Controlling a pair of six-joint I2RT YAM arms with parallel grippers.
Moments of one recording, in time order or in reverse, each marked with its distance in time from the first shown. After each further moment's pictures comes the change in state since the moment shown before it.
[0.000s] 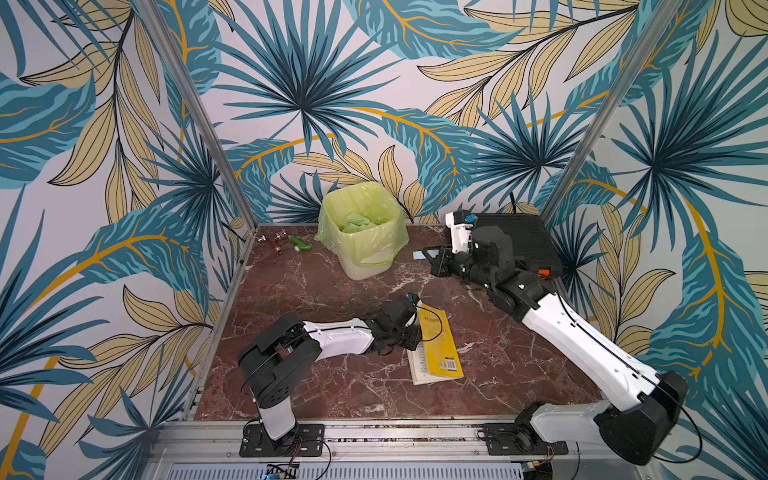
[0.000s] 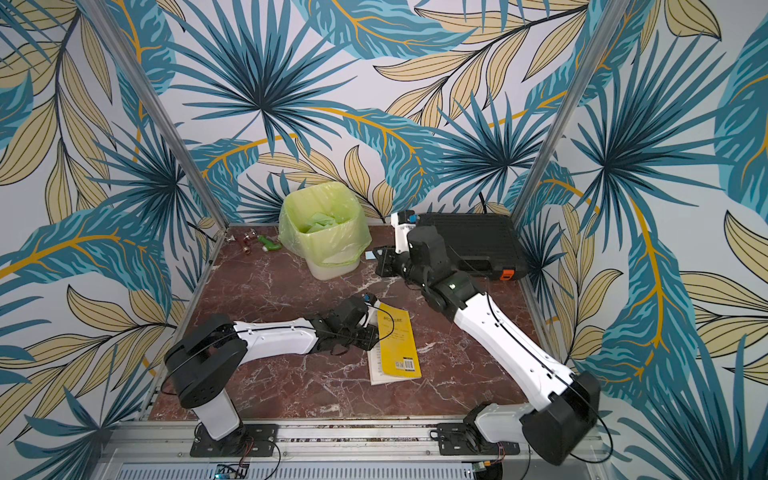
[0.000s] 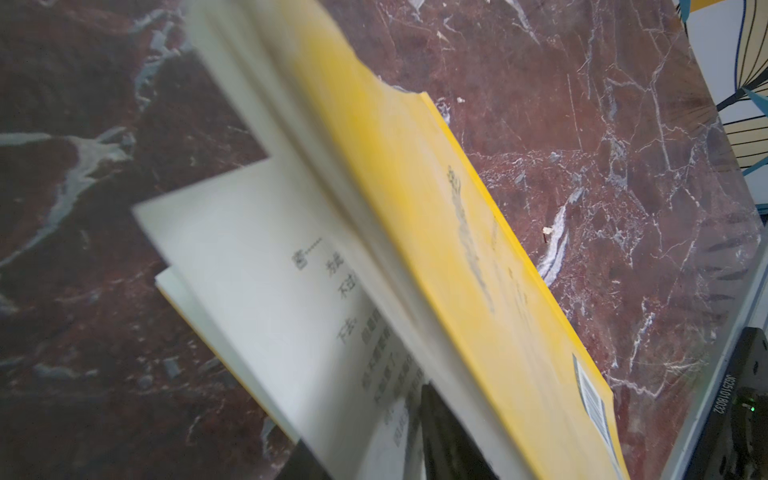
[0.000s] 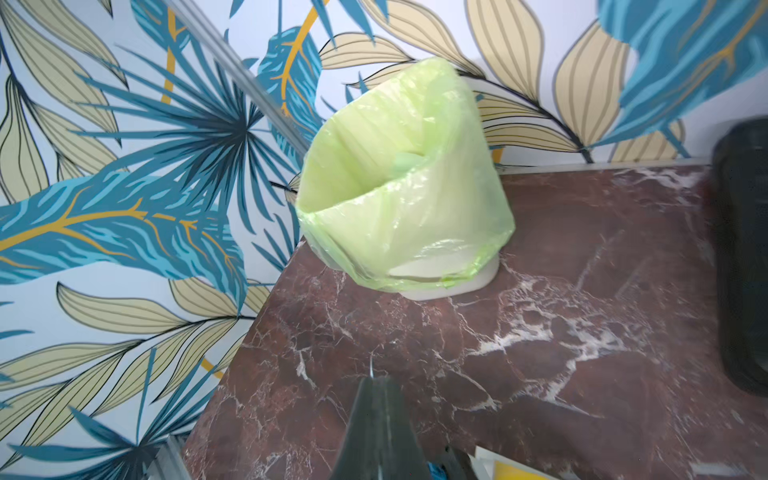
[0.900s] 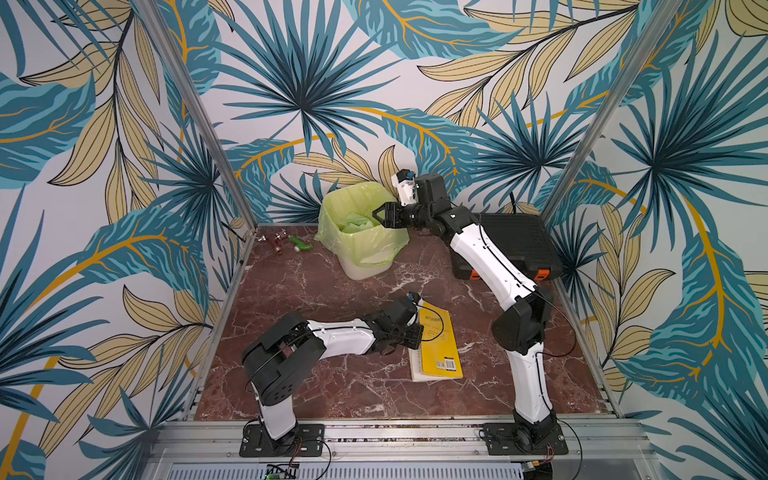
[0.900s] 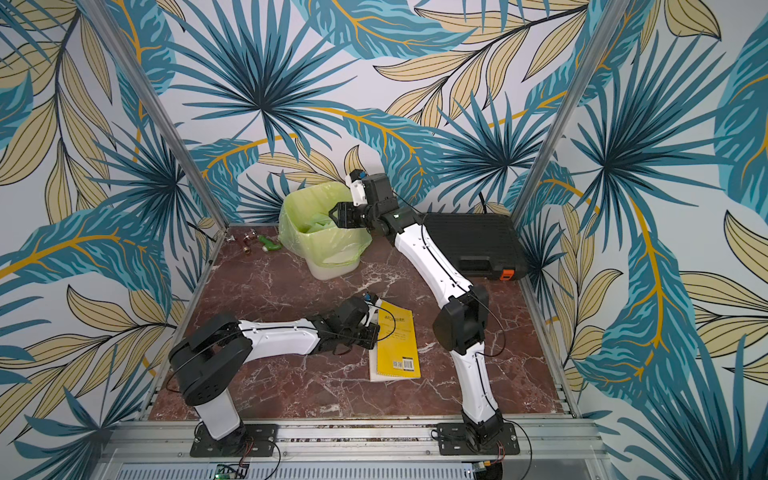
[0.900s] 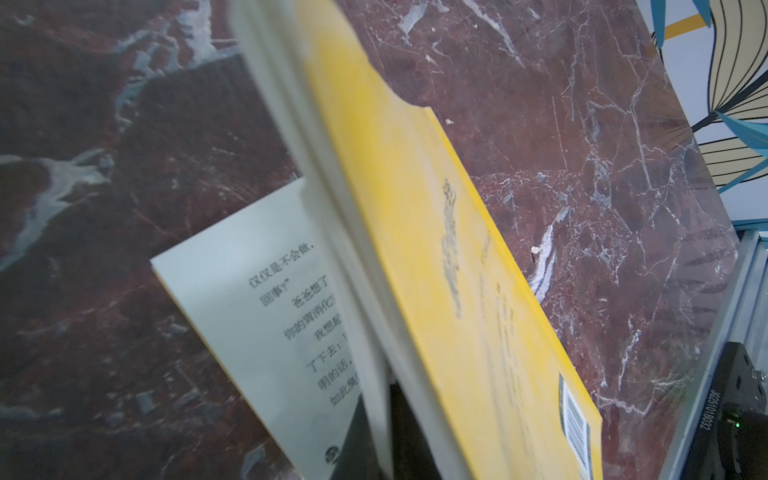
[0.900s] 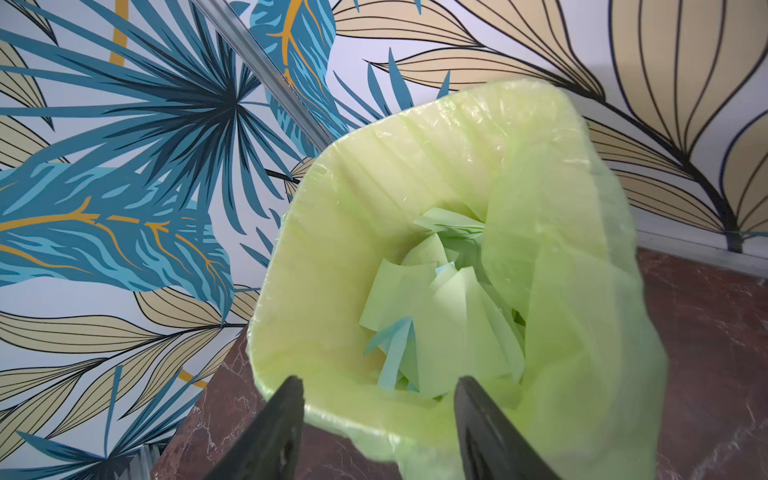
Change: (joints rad) left arm 0.007 0.013 -0.005 0.064 0.003 -0.021; right arm -0.053 0.678 0.843 -0.316 -0.148 -0.135
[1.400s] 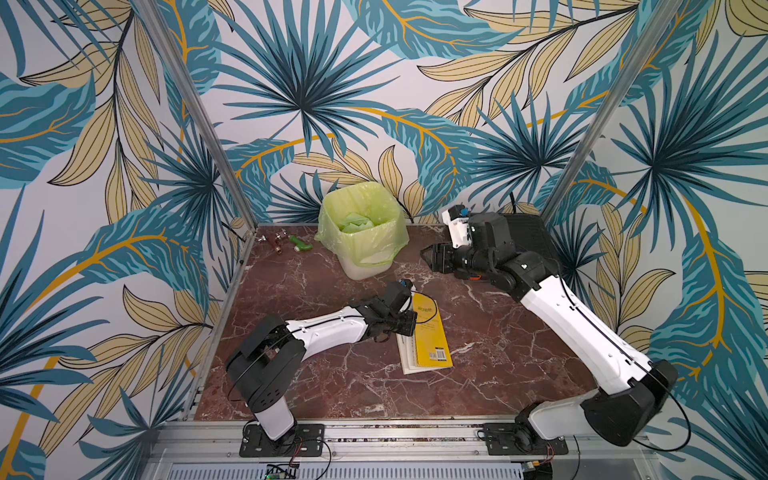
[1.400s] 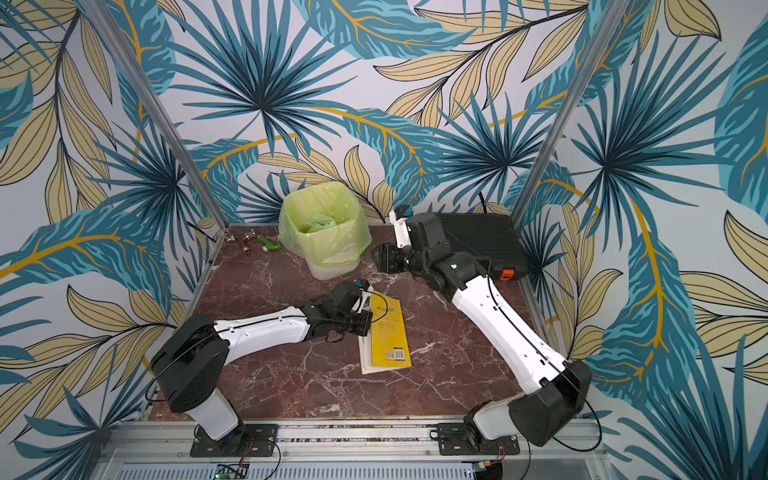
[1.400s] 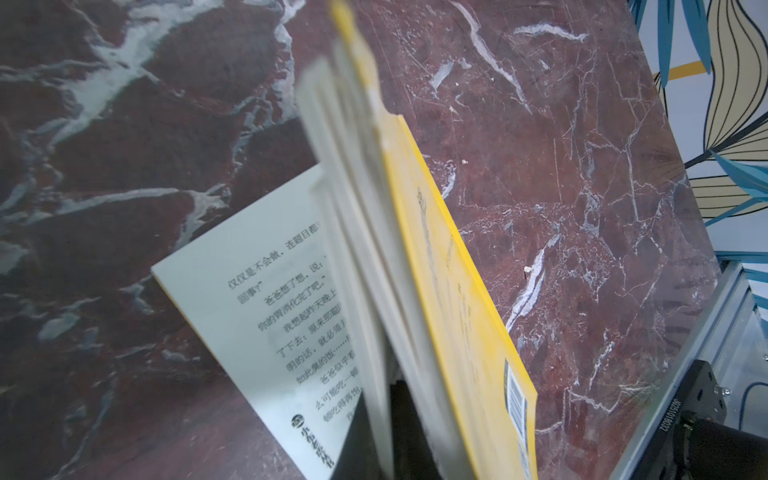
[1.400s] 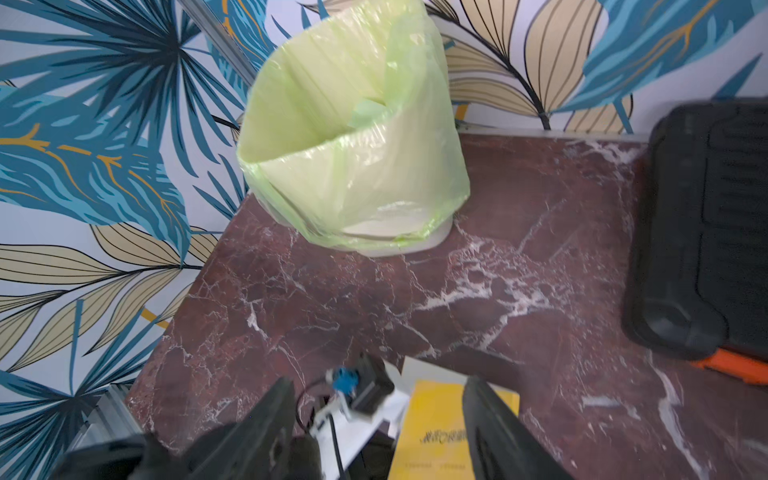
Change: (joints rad) left arm 0.083 -0.089 0.111 -0.250 0.021 -0.001; right arm 0.019 -0.729 -0.836 -0.008 0.199 0.016
